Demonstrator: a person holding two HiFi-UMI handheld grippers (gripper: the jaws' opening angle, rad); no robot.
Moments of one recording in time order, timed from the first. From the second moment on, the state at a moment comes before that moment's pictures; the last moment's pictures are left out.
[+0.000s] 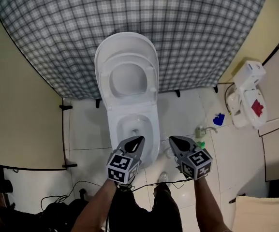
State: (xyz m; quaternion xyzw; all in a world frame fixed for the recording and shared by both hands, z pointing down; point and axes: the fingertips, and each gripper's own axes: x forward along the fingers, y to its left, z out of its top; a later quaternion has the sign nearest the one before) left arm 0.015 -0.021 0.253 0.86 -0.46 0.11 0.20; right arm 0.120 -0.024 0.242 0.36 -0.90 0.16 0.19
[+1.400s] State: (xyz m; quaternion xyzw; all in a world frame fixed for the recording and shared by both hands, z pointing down) left arm 0.120 0.001 0.532 0.85 -0.39 0.18 0.29; right arm 0.301 -0.012 0.656 0.46 -0.74 0.29 0.39
